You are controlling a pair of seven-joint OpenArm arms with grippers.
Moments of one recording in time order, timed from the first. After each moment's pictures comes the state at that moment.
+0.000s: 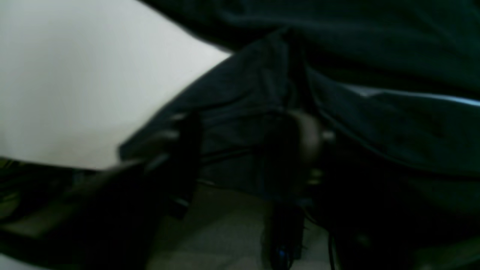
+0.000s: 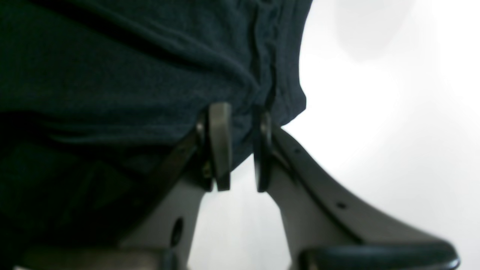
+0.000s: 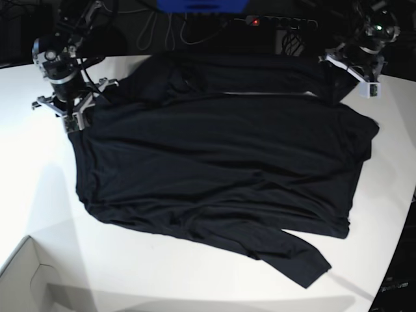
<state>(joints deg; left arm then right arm) 26.8 -3.7 -35.6 95.7 -17.5 -32.1 36.7 -18.6 -8.4 33.4 109.7 -17.9 40.1 -26.3</state>
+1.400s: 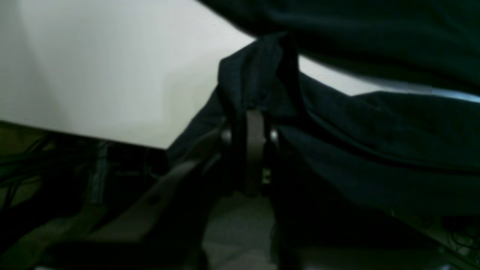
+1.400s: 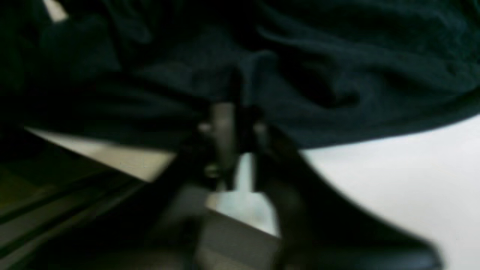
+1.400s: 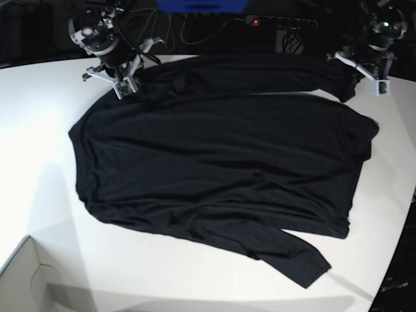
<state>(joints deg) 27.1 -3.0 -39.6 99.5 -16.8 -32.8 39.7 -30.1 -9.0 18.0 105.1 -16.1 39.6 -28.2</state>
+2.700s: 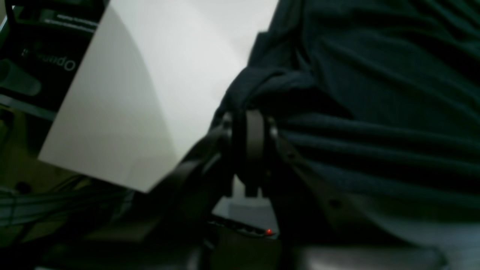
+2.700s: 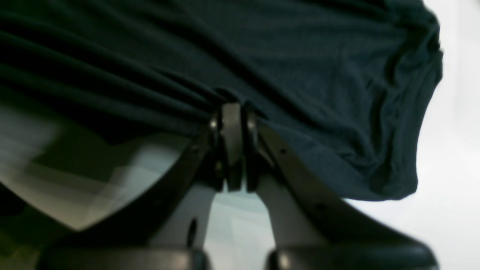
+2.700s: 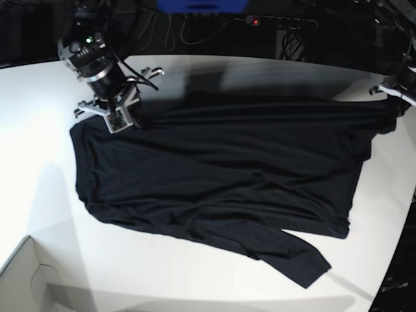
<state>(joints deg) 12.6 -4.5 -57.3 104.9 -24.4 -38.7 51.8 -23.3 -9.2 17.1 116.5 -9.5 40.3 -31.3</state>
